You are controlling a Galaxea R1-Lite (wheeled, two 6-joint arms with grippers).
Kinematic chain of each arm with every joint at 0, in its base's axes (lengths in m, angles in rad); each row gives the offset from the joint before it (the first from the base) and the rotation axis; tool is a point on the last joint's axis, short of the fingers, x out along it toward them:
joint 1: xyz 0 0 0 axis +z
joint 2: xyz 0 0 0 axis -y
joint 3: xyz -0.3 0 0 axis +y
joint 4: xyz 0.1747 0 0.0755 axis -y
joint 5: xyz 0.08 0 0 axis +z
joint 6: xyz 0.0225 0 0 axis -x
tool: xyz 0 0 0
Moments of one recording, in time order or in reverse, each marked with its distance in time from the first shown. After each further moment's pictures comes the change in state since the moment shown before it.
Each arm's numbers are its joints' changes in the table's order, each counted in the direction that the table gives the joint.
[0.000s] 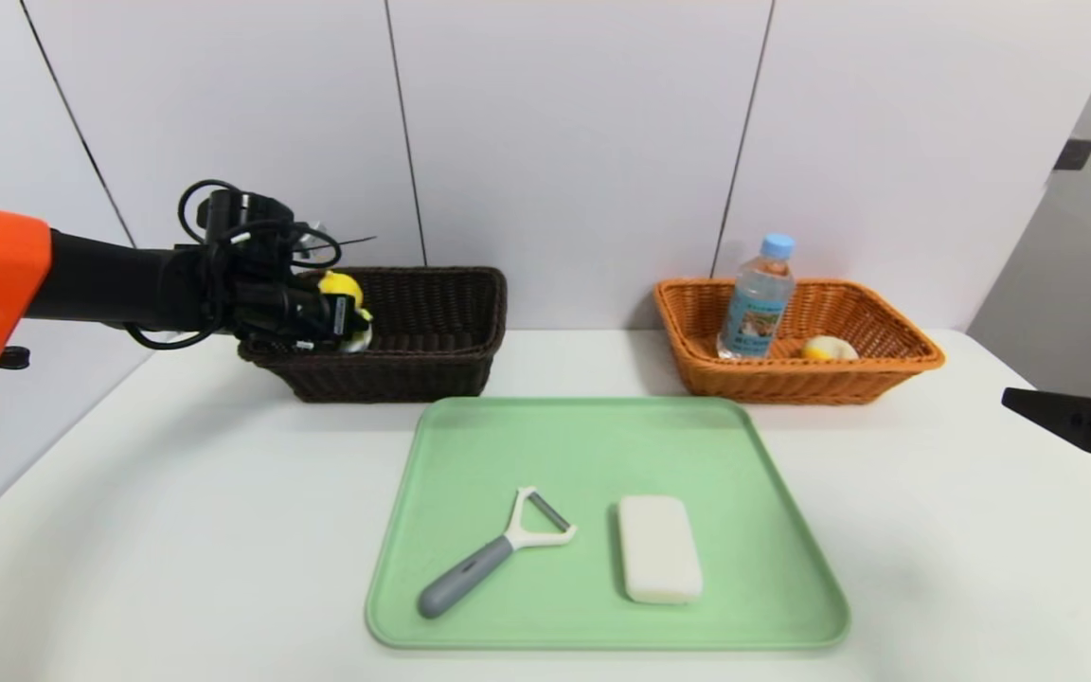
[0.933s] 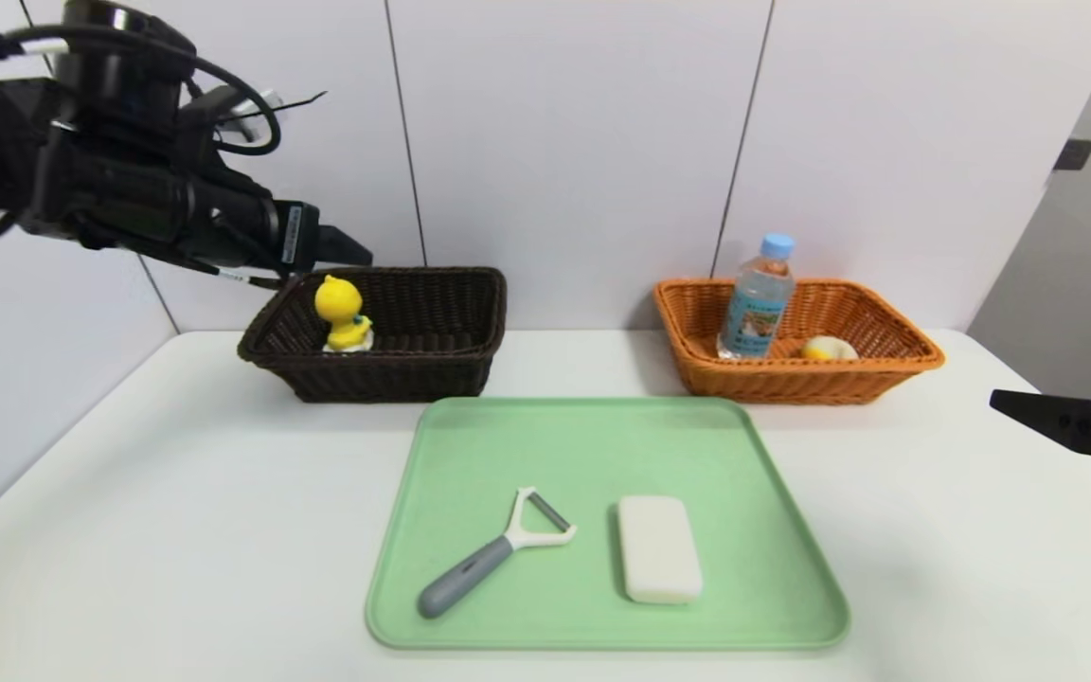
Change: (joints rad) left arm -0.136 0.394 -0.061 -0.400 -0.018 -0.054; right arm 0.000 -0.016 -0.004 -0.001 0.031 -0.005
